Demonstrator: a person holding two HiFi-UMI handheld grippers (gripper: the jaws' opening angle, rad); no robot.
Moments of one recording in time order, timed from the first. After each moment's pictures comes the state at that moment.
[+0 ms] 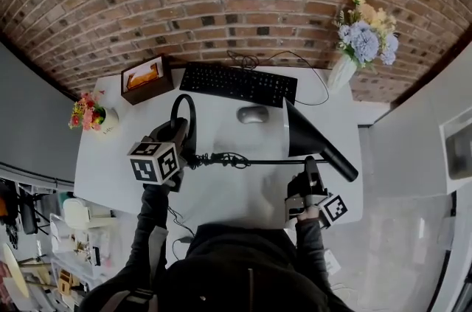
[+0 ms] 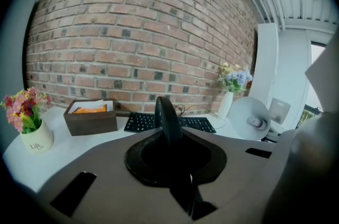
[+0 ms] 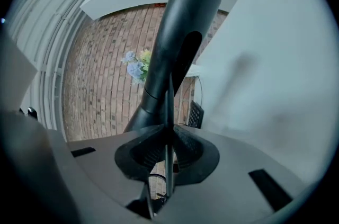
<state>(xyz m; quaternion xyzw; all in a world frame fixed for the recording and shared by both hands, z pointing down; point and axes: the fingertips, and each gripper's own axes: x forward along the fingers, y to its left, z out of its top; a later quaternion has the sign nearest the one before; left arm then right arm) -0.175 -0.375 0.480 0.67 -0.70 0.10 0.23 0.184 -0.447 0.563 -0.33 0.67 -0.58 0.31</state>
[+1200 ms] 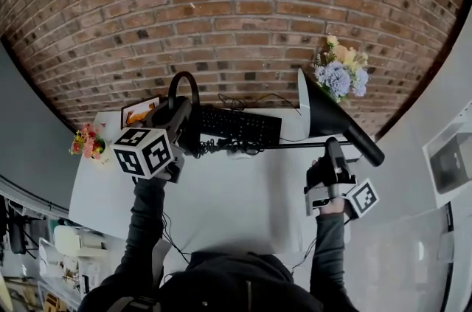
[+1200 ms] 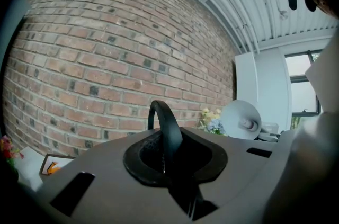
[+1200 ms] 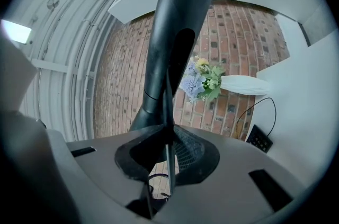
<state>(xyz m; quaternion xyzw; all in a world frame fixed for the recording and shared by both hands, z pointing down) -0.143 -0.435 0.289 0.74 -0.67 -0.01 0.07 0.210 -0.523 0.365 -0.24 0.75 -0.48 0.39</state>
